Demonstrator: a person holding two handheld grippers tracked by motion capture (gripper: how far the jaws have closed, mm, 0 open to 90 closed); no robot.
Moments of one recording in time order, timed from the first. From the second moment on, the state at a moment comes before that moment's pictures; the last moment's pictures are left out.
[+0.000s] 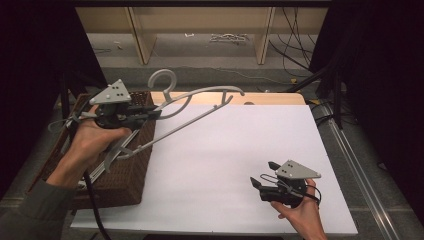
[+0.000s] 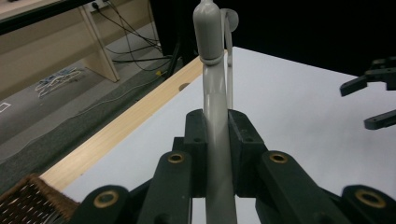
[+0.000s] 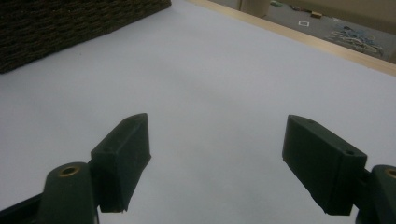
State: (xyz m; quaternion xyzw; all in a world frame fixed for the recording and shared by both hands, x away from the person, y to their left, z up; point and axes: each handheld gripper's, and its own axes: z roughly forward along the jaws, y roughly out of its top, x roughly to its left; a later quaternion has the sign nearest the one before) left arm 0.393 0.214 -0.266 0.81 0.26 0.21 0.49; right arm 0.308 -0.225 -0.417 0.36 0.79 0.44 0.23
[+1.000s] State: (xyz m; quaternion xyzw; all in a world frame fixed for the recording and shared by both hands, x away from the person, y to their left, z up) left arm 0.410 0.349 -0.315 0.74 0.38 0.27 0.49; right arm 0.303 -0.229 -0.422 0.37 0.79 0.44 0.23
